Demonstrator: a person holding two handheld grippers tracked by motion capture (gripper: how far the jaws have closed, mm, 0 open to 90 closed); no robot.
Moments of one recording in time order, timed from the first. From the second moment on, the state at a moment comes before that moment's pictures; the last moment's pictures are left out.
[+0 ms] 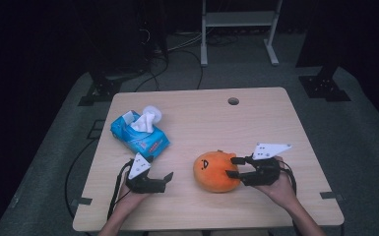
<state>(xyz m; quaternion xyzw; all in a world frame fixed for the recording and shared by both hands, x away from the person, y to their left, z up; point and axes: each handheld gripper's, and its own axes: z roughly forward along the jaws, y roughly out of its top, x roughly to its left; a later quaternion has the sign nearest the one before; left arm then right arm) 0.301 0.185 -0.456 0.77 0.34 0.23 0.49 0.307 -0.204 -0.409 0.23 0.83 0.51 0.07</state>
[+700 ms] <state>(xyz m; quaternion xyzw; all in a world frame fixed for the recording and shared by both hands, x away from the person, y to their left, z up) 0.356 0.200 -0.428 0.73 0.37 0.31 0.48 0.292 -0.251 -0.416 0.27 0.81 0.51 0.07</state>
